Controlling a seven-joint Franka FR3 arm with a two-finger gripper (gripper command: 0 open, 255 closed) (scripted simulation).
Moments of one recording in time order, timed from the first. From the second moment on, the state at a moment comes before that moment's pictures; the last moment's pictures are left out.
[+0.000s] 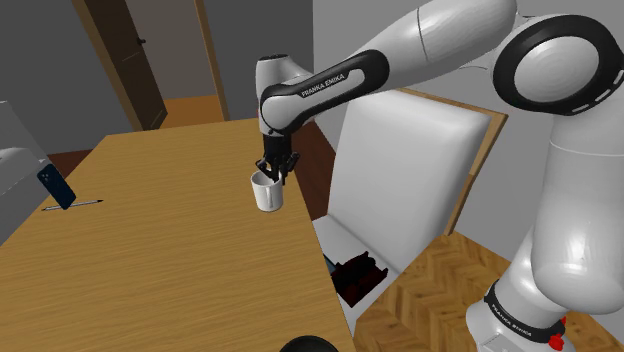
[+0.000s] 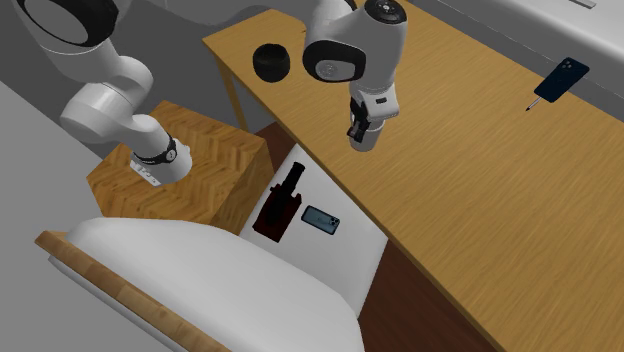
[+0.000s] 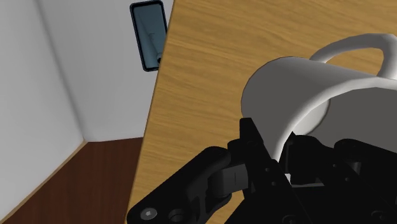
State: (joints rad) arm 0.15 0.29 0.21 -1.76 -0.02 2.09 0.48
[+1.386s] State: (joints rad) arm 0.15 0.24 0.22 -1.55 -0.01 1.83 0.48
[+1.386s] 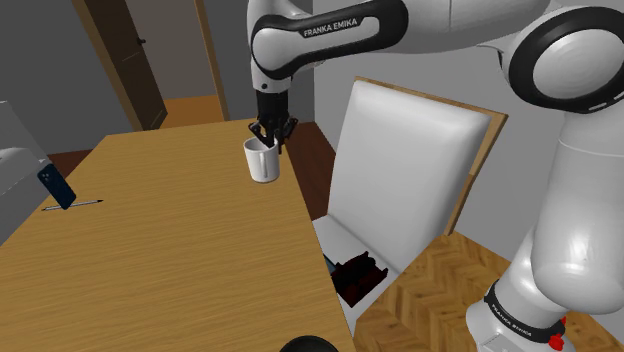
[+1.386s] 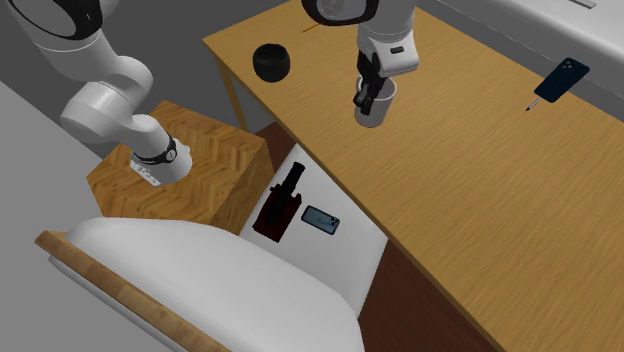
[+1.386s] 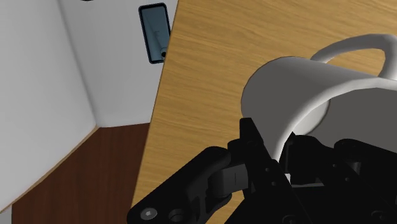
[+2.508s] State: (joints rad) arm 0.26 -0.19 0.34 -2.02 0.10 1.89 0.69
